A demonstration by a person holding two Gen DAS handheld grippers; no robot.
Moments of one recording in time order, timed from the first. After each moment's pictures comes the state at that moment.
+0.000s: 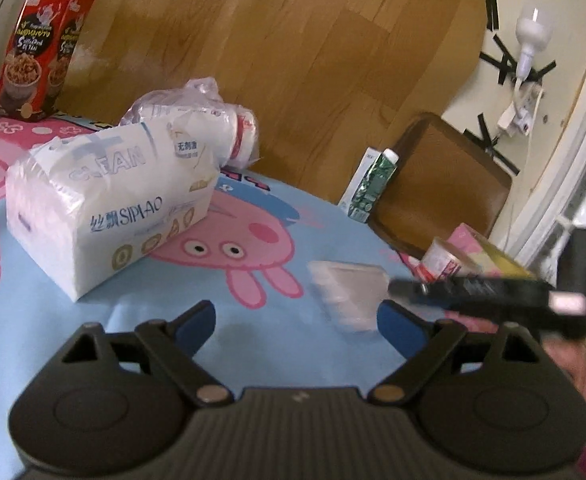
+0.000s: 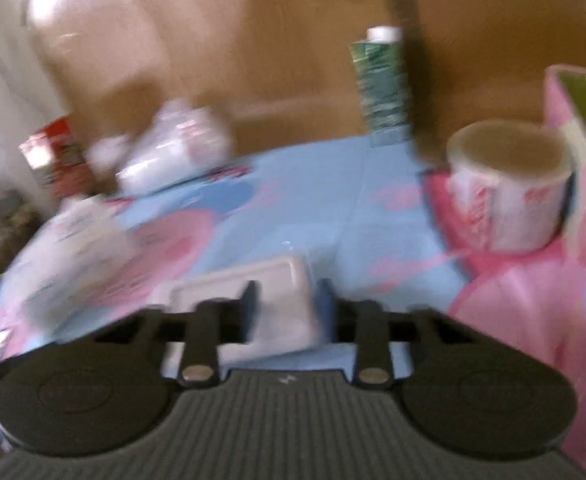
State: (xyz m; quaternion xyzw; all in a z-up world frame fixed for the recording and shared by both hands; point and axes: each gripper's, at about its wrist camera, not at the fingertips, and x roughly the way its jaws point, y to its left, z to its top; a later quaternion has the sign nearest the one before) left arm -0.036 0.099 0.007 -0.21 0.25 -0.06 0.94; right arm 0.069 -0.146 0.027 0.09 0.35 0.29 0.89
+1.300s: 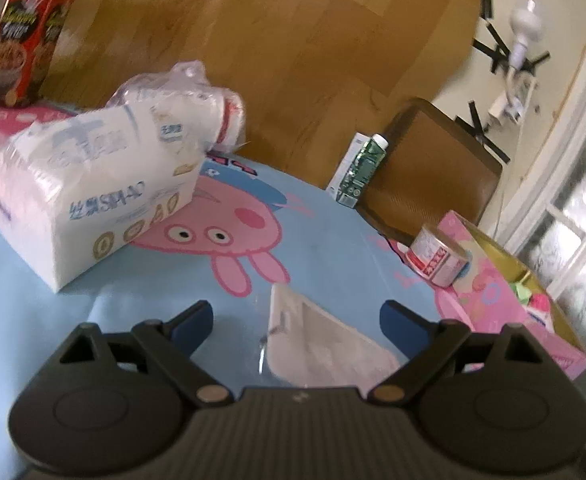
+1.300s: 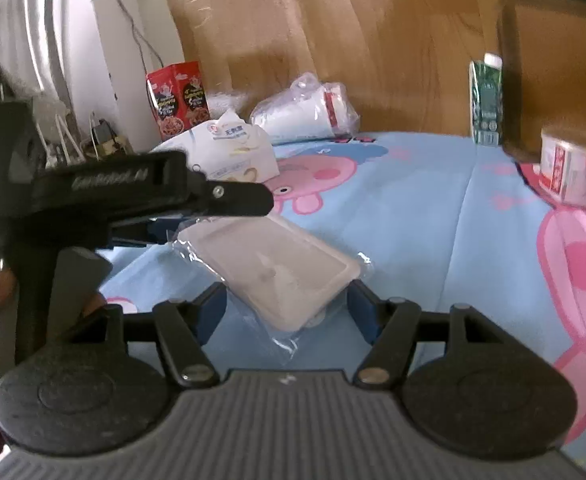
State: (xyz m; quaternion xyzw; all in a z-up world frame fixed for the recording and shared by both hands) left arm -0.031 0.092 0.005 -0.20 0.27 -0.09 0.94; right arm -0.038 -0.121 0.008 0.03 0.29 0.35 0.89
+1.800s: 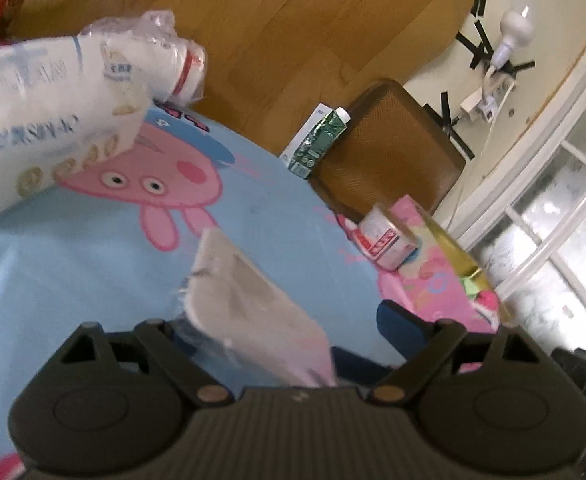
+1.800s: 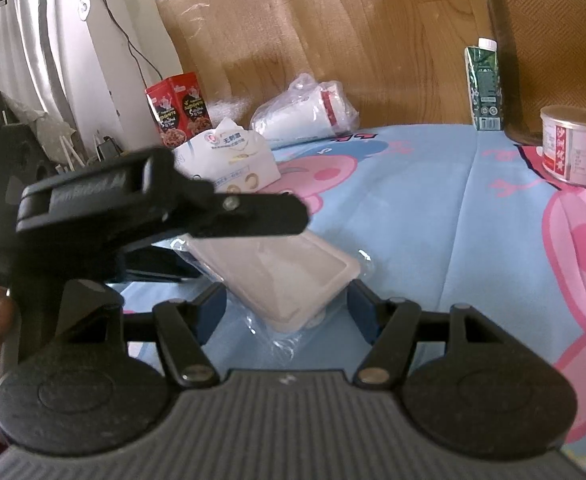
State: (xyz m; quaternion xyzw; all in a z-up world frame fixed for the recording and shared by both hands) left arm -0.020 0.077 -0.006 -0.28 0.30 -0.16 0.90; right arm -0.037 -0.126 0.007 0.06 0.30 0.36 0.88
